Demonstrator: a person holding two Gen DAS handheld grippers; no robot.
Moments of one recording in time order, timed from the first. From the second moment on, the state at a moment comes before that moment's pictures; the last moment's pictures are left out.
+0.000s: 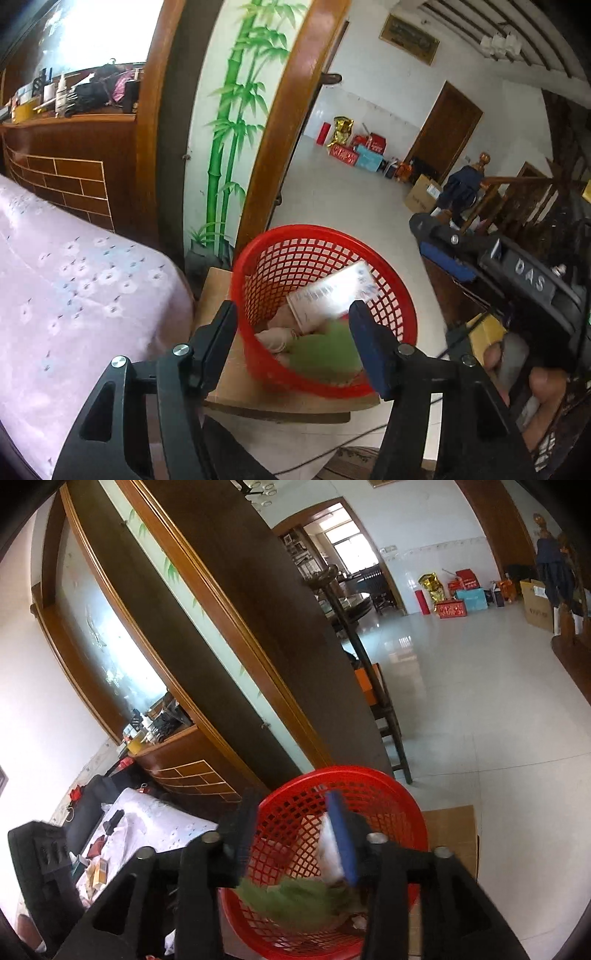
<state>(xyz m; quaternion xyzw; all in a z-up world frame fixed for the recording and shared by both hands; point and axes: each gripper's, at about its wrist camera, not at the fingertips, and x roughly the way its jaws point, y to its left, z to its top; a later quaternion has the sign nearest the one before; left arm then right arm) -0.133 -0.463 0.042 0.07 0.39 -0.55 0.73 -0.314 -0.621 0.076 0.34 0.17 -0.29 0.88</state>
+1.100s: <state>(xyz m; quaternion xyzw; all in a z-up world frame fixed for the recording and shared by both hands) 0.021 -0.005 0.111 -0.08 0.33 -0.16 0.93 -0.080 -0.332 0.127 0.22 0.23 0.06 0.95</state>
